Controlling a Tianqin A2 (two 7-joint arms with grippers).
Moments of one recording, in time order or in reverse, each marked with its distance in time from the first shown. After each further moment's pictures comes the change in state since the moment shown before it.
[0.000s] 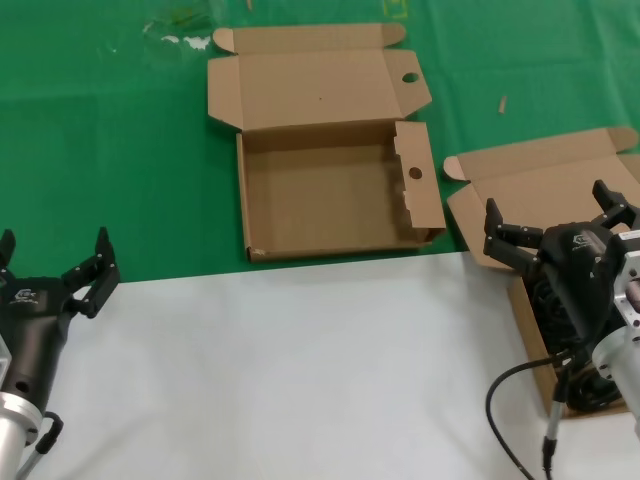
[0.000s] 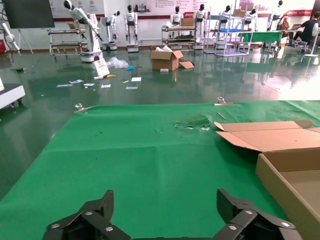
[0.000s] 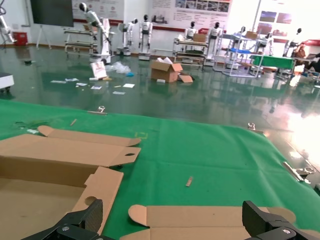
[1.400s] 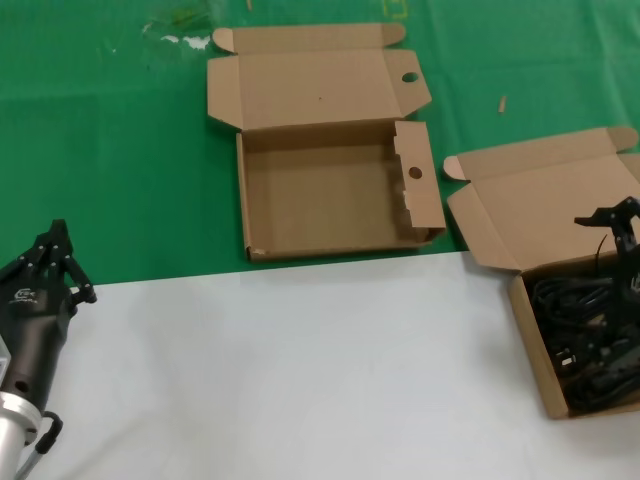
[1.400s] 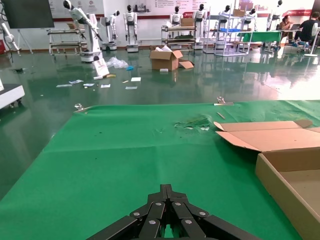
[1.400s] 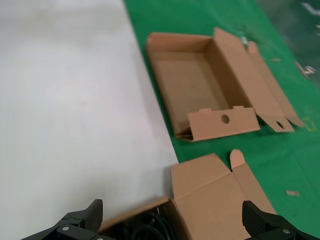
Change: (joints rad) left arm 0.000 0.000 0.000 0.000 0.000 0.000 0.000; right arm 0.352 1.004 -0.532 0.109 -0.016 -0.527 0.085
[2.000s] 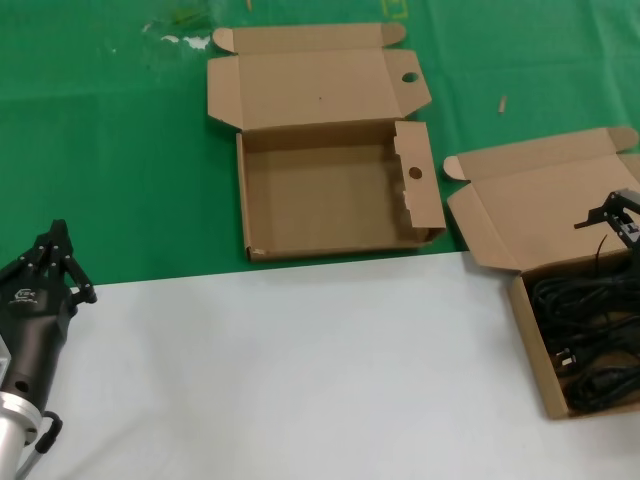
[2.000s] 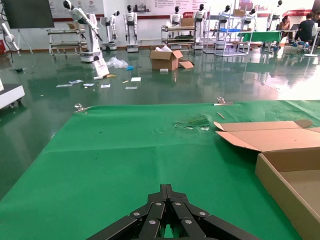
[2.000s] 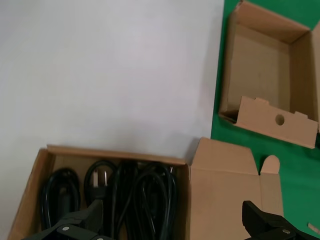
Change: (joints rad) left arm 0.000 0.000 0.000 0.000 0.000 0.000 0.000; right arm 0.310 -0.196 0.045 -0.195 -0.298 -0.556 -0.294
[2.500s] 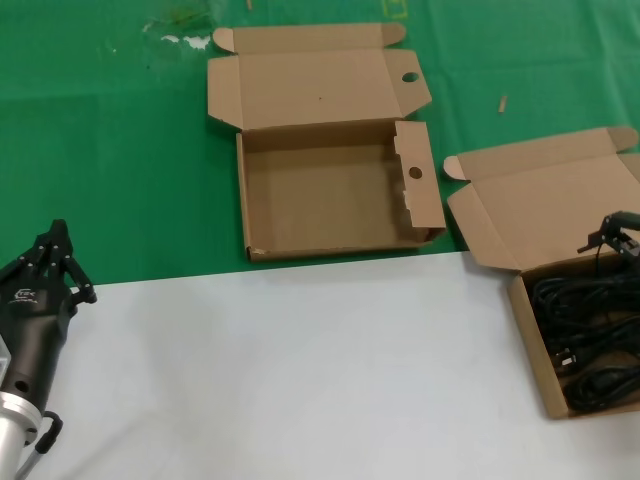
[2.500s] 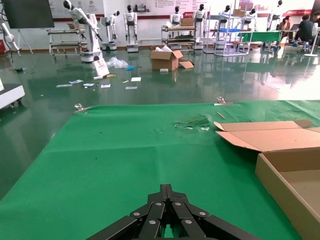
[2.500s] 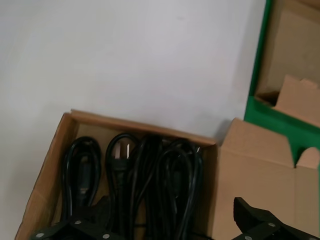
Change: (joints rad) left arm 0.000 0.000 0.000 0.000 0.000 0.000 0.000; right arm 0.098 -0.112 -0.013 -0.136 -0.153 -0.147 -0.101
